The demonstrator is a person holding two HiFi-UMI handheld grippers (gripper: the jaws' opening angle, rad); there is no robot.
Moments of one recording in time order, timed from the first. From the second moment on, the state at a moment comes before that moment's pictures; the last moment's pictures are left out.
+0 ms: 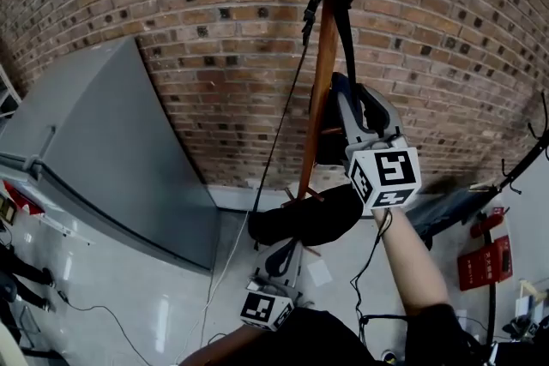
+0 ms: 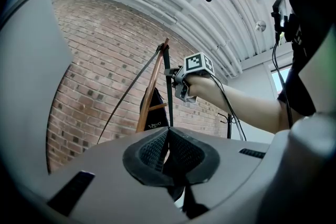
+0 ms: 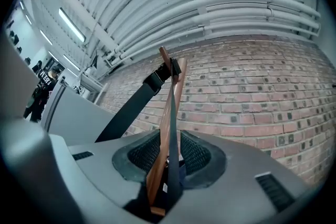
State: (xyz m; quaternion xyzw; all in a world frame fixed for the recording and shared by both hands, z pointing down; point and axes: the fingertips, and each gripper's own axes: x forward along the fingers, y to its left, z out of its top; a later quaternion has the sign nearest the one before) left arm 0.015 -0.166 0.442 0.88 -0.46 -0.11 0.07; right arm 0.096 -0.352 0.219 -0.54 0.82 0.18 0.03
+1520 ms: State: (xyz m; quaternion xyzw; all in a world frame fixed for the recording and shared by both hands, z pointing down) left arm 0.001 -0.173 0.449 0.87 -0.47 -0.10 0.08; right arm 0.064 -0.346 0.111 -0.50 0.83 0.23 0.05
